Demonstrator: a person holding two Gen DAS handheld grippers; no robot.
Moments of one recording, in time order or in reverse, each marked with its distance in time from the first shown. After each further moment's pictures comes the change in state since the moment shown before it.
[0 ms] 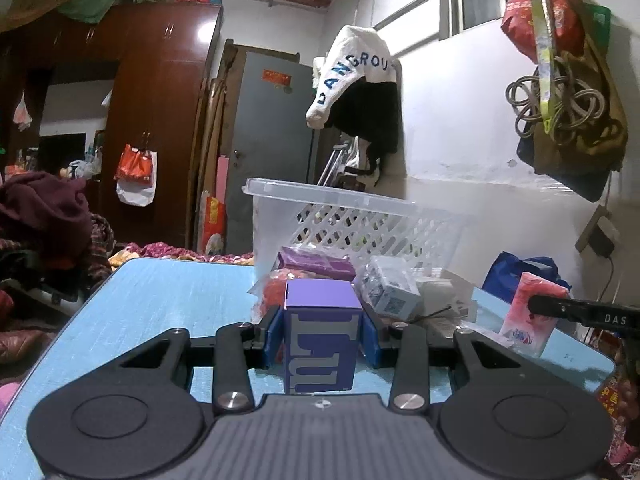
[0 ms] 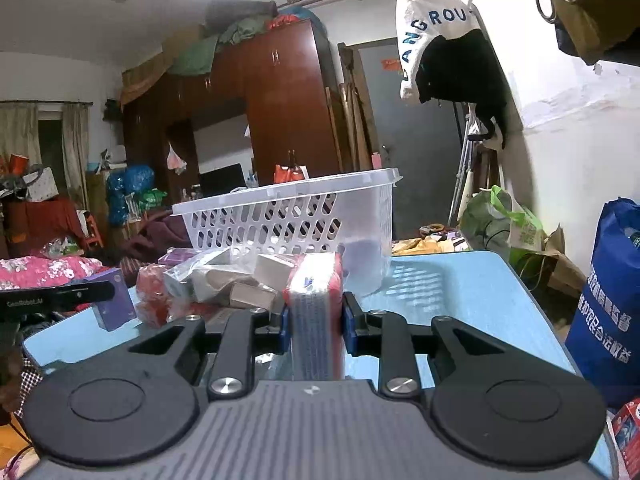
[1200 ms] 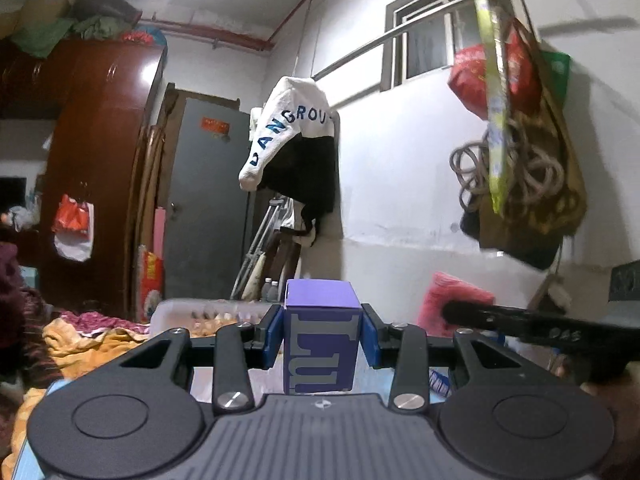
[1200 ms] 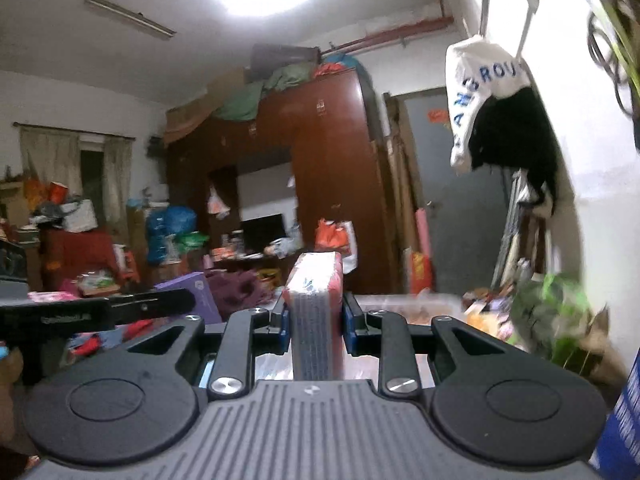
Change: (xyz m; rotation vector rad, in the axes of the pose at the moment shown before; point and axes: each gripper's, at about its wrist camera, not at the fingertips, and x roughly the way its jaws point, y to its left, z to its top) left arm 0.042 -0.032 0.120 0.023 -0.130 -0.188; right arm 0.047 0.024 0.115 -0.055 -0.142 0.114
